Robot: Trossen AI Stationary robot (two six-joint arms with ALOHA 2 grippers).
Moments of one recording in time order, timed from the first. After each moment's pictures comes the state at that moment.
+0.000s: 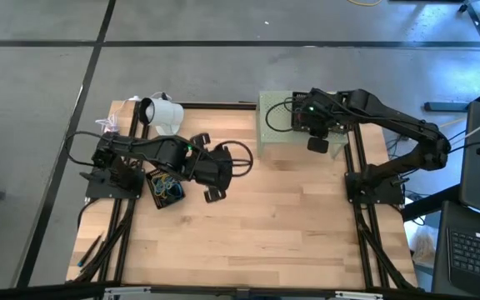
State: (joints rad) left arm -0.27 1.80 2.16 -1.57 -0.49 -0.48; right arm -0.37 1.35 1.45 -1.35 0.22 -0.24
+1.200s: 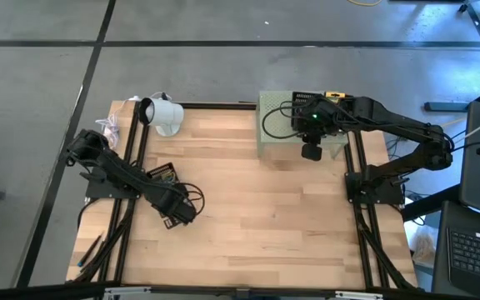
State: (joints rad) left arm -0.47 1.56 0.92 -1.20 -0.05 -1.04; right arm -0.24 1.31 1.45 -1.19 0.14 -0.16
